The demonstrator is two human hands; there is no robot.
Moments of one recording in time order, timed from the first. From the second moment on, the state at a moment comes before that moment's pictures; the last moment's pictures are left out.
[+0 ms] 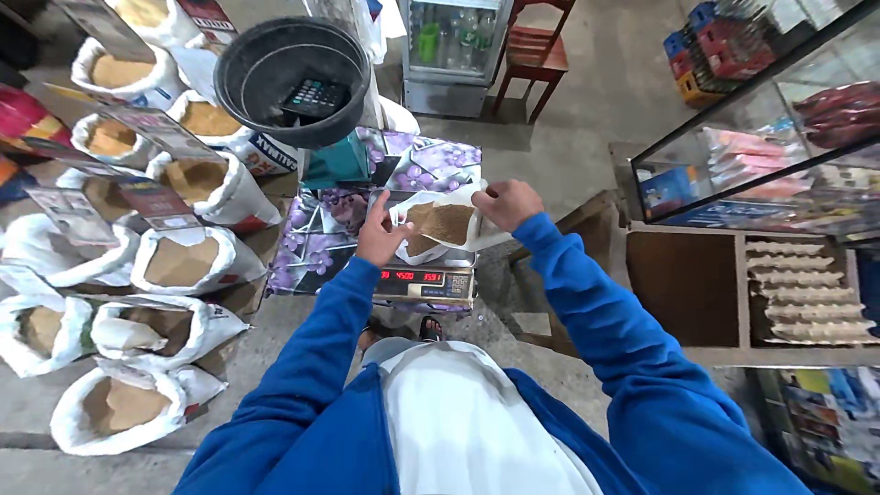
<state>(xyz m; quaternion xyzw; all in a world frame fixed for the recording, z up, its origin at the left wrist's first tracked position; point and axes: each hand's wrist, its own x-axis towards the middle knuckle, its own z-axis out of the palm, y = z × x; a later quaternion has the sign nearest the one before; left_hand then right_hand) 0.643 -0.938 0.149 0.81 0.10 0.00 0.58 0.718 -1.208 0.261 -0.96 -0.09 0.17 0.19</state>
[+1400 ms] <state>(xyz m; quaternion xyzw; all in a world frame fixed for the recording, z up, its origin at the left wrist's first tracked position) 0.648 -0.956 0.159 0.82 0.23 -0.01 0.52 0.700 -1.243 0.263 -0.96 -0.06 0.10 0.27</state>
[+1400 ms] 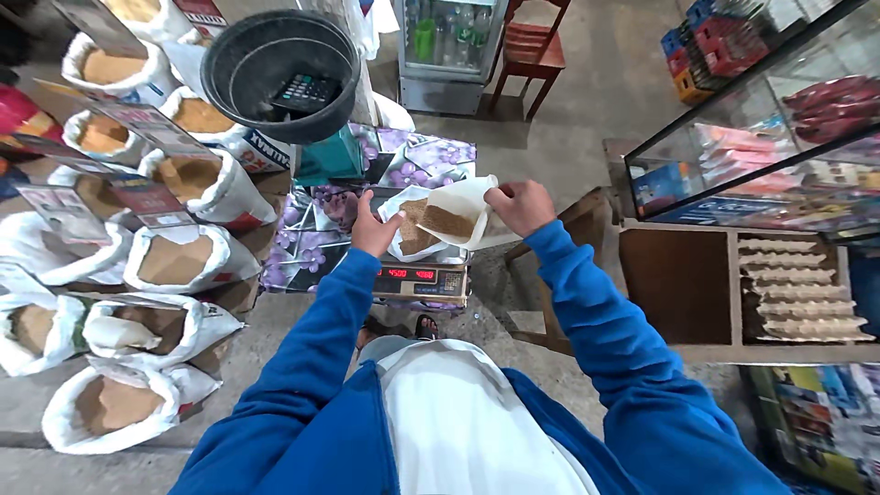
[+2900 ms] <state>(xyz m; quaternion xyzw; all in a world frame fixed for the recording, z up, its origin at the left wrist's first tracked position) 0.645 -0.946 0.165 0.83 0.22 -0.02 0.52 0.683 -1.232 0.279 -0.97 -0.07 0.10 0.23</state>
